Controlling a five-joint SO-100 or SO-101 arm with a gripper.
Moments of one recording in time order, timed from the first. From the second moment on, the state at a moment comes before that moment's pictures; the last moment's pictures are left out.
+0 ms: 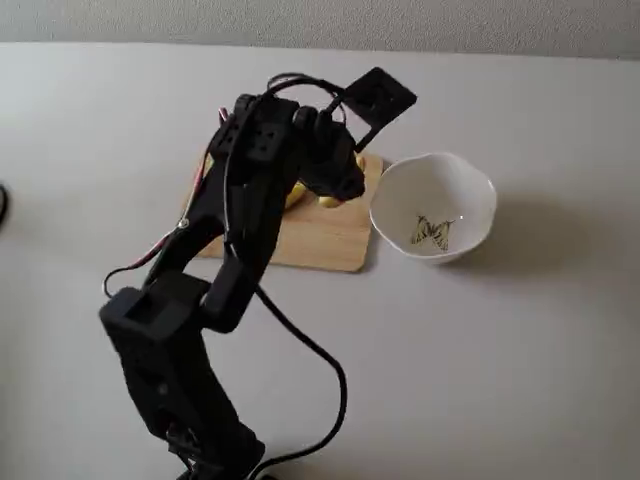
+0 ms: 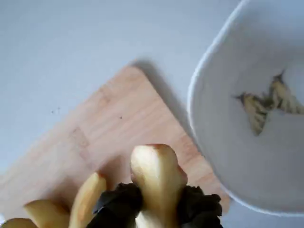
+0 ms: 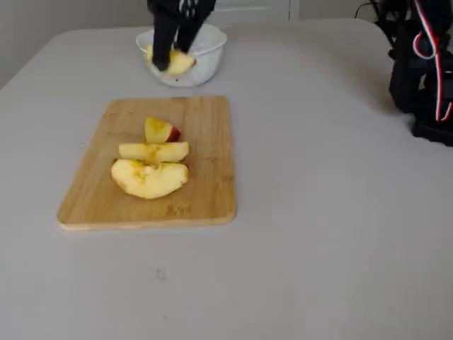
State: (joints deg) arm -3.3 74.7 66.6 69.4 -59.4
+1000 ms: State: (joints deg) arm 12.0 70.3 65.9 64.4 -53.5
